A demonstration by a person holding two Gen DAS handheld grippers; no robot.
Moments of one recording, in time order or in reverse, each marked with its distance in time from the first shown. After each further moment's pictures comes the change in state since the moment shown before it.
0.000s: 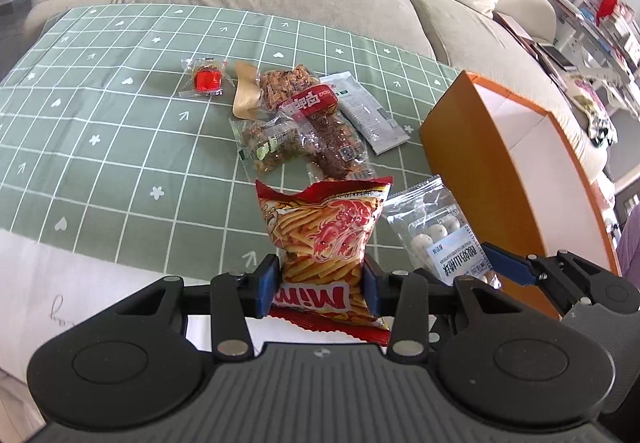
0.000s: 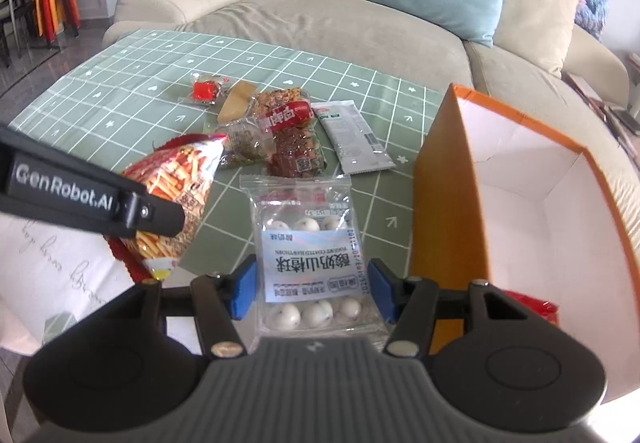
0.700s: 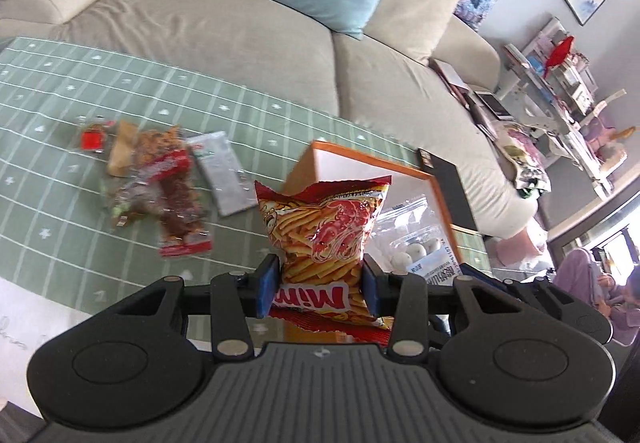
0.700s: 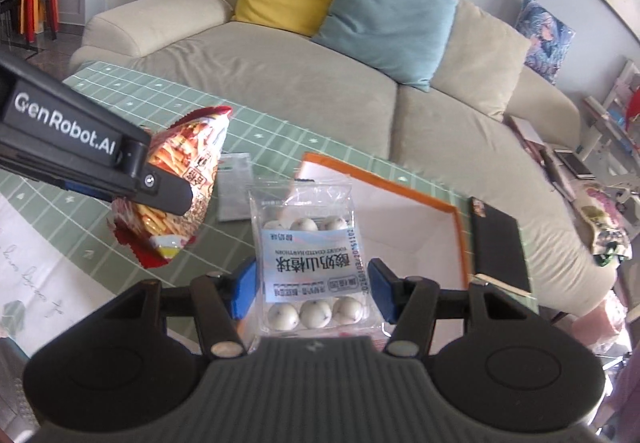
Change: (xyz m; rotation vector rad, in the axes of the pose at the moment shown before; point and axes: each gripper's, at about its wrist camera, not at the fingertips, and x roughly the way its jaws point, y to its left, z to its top) left arm -0.032 -0.122 0.045 -0.062 -0.087 -0.189; right arm -0.088 -0.120 0.029 -0.057 -0.069 -0.135
